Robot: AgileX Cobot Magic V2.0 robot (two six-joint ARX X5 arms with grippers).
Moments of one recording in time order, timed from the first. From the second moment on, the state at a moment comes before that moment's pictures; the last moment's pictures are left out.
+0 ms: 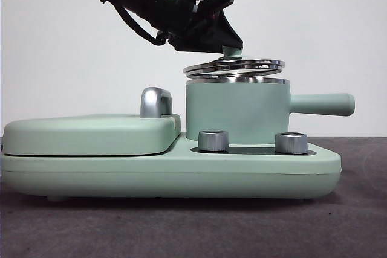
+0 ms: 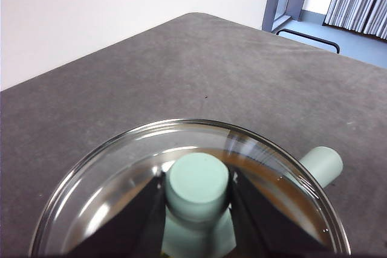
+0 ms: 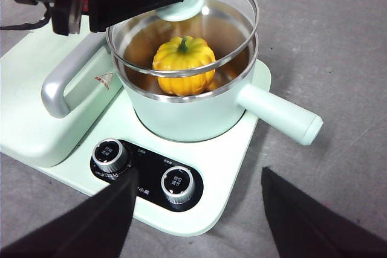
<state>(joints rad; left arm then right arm) -0.63 1.73 1.21 0.28 0.31 0.06 0.73 0.68 0.81 -0.67 0.21 0.27</state>
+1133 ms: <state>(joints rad) -0.64 1.74 1.21 0.24 0.32 0.08 0.73 0.68 0.81 -0.67 0.21 0.27</state>
